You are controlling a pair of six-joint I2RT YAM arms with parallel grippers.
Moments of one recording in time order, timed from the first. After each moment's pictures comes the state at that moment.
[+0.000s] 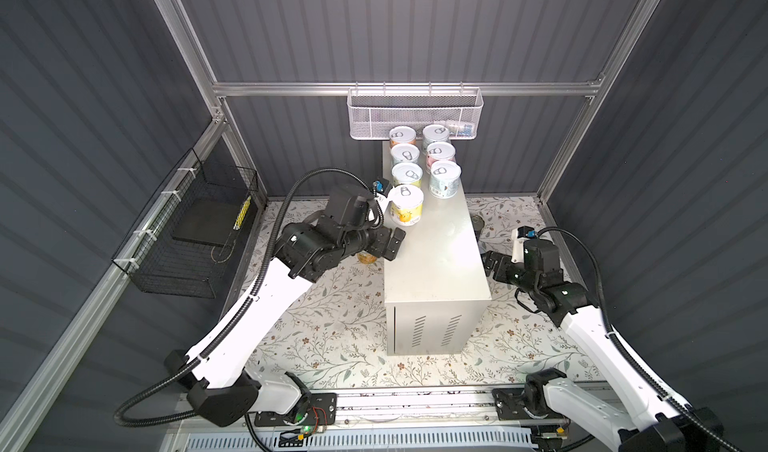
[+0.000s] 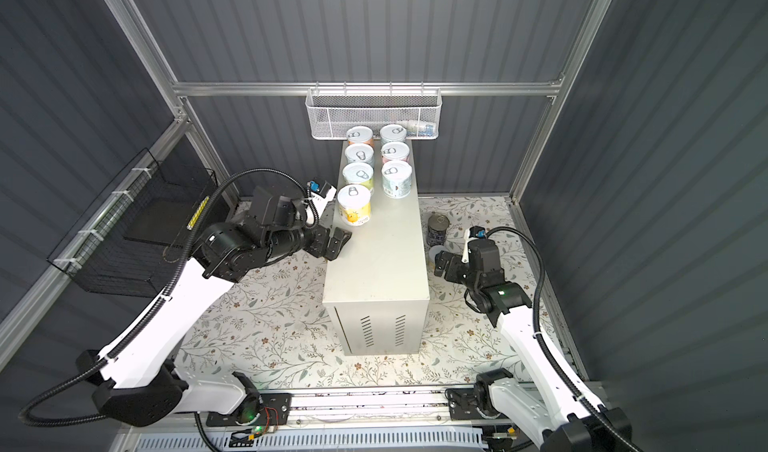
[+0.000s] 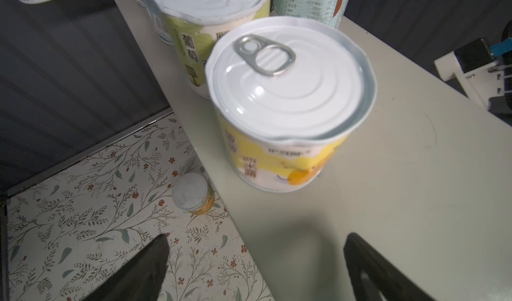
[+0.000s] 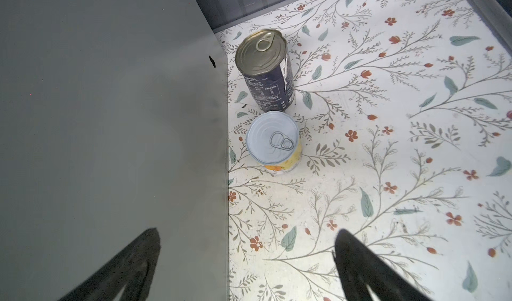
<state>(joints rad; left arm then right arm) -0.75 1.34 1.72 -0.97 -0.11 -0.06 0.23 0.98 0.80 -0.45 -0.01 0.41</state>
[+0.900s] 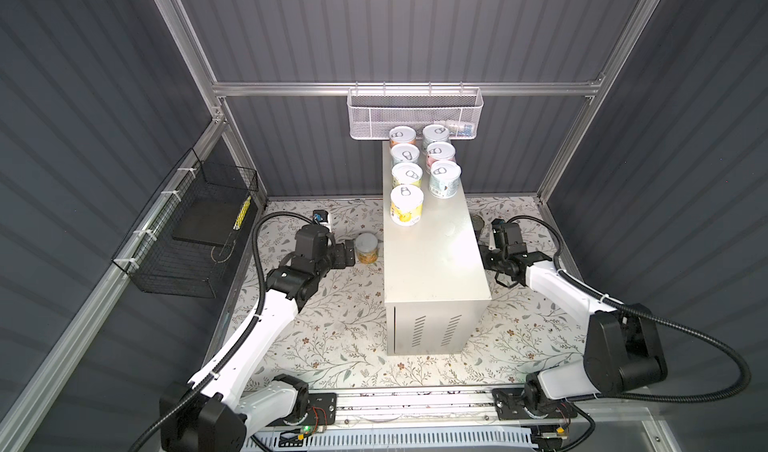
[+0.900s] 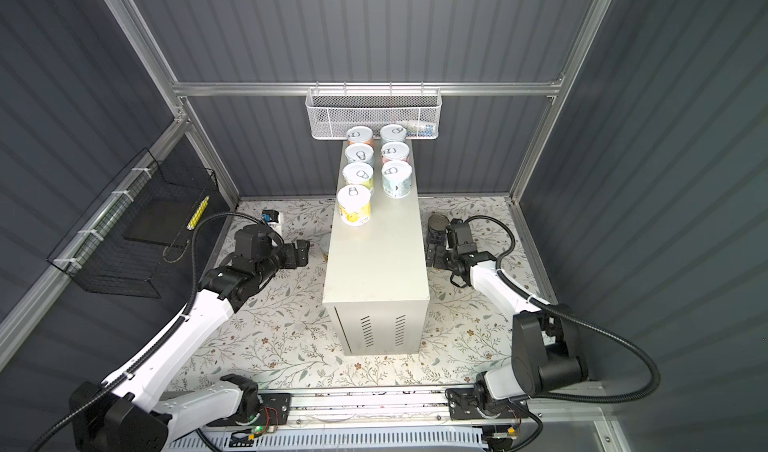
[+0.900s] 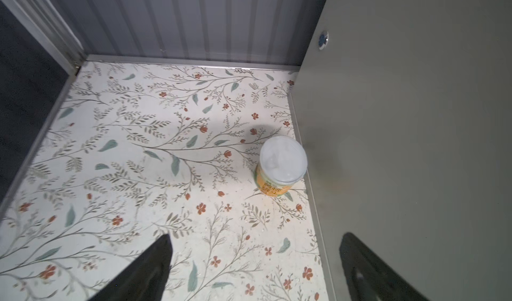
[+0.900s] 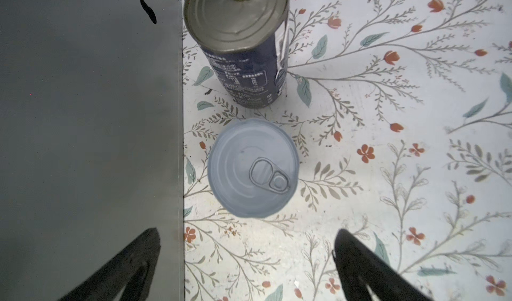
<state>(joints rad) -0.38 1.16 0.97 -0.38 -0.13 -0.25 0.23 1.49 0.96 -0.33 0.05 0.32</state>
